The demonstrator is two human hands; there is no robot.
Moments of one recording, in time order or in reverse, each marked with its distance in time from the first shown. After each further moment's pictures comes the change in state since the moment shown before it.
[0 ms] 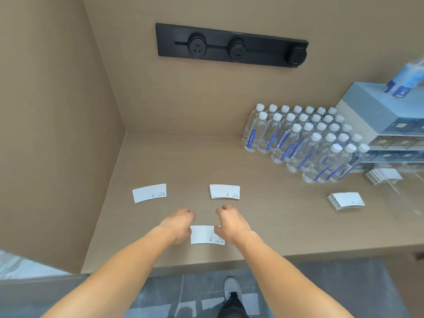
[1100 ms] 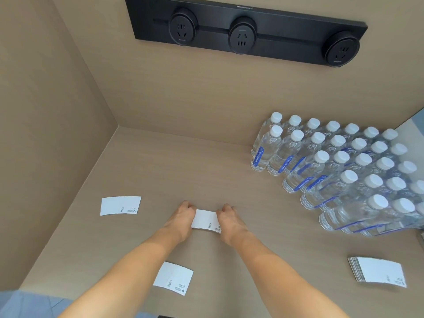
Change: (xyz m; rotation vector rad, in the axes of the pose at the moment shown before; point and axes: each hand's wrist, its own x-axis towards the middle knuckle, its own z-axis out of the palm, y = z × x) left_hand 0.152 0.063 -0.026 -0.337 0.083 -0.289; right_hand 0.159 0.115 -0.024 -0.128 -0.216 -0.194
